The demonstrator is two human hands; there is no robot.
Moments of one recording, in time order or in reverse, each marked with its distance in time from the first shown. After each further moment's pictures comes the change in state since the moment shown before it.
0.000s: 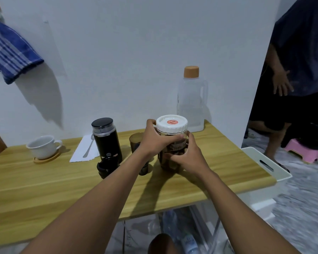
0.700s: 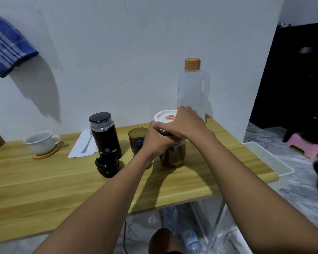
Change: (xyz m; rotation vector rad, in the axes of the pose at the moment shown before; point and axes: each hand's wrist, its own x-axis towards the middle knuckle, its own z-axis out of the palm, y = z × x) left_hand 0.002 -0.022 0.011 -0.055 -0.061 0.079; right_hand 0.047 -0.095 -0.009 -0.732 0.025 0.011
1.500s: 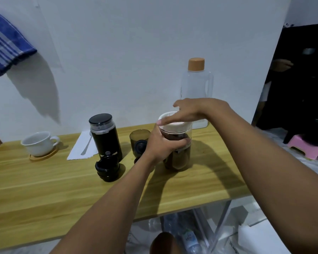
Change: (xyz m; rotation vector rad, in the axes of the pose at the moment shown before) left_hand 0.003 -0.006 0.001 0.025 0.012 -0.019; right_hand 0.037 -0.016 -0.061 -0.236 -0.520 -0.148
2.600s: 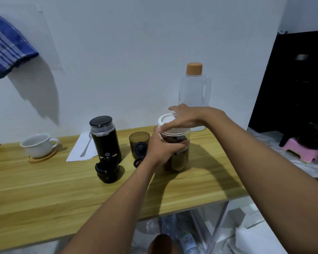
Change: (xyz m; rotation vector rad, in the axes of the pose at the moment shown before) left_hand -0.007 0.002 0.007 -0.054 0.052 -0.082; right_hand 0.003 0.002 0.013 0.049 0.010 -0.016
